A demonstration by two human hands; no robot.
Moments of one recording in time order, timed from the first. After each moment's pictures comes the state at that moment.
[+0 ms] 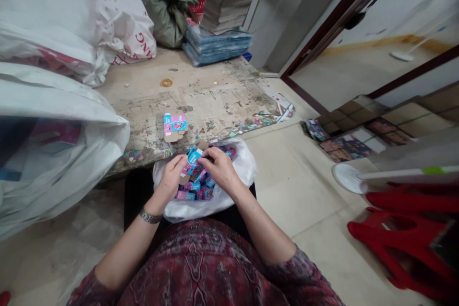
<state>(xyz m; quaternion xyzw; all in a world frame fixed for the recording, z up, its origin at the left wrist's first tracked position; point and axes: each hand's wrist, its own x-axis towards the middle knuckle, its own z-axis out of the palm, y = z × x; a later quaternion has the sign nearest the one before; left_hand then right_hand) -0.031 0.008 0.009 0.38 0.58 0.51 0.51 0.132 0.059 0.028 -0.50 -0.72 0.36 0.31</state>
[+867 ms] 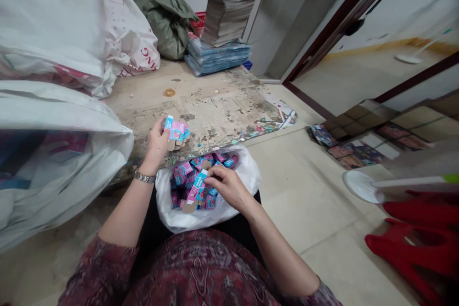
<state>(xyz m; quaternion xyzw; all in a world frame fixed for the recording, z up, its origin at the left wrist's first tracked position) -0.102 0.129 0.016 0.49 0.62 0.55 0.26 0.152 0.039 0.036 -0.44 -0.69 0.49 0.30</state>
